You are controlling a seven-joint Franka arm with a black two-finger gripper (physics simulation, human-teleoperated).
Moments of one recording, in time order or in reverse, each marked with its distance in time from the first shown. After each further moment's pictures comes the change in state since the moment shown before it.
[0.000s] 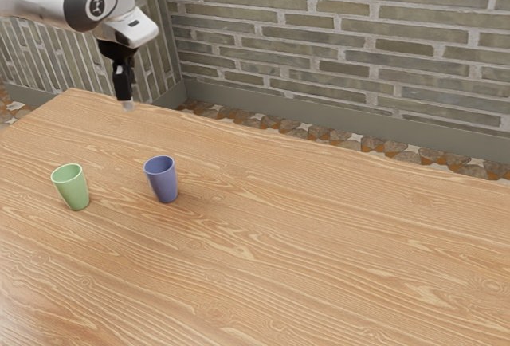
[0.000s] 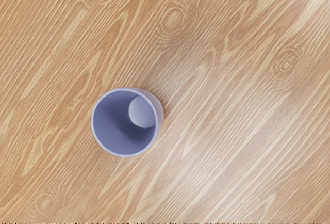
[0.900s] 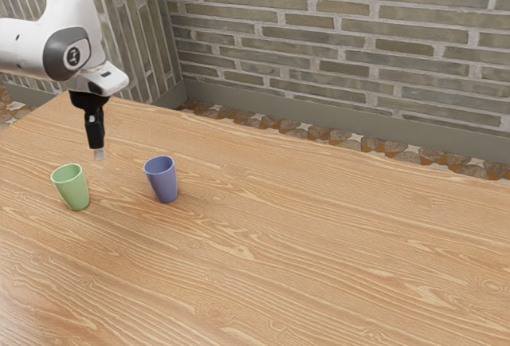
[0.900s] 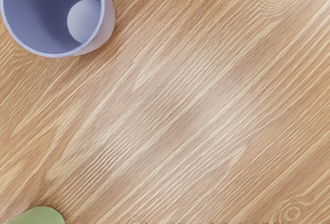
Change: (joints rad) arm 0.123 -0.047 0.018 -0.292 -0.026 0.122 -0.012
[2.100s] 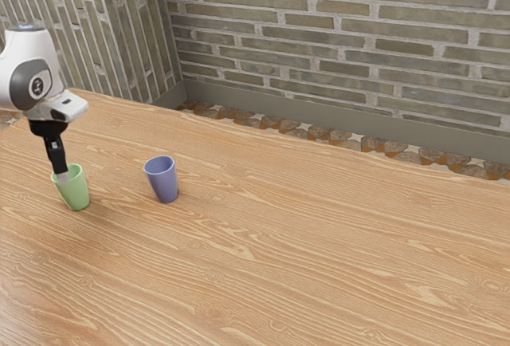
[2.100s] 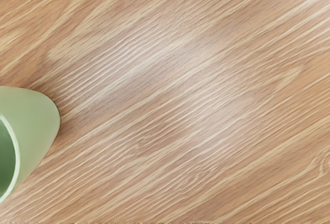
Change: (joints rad) arm 0.182 0.014 0.000 -0.123 0.021 0.104 -0.035
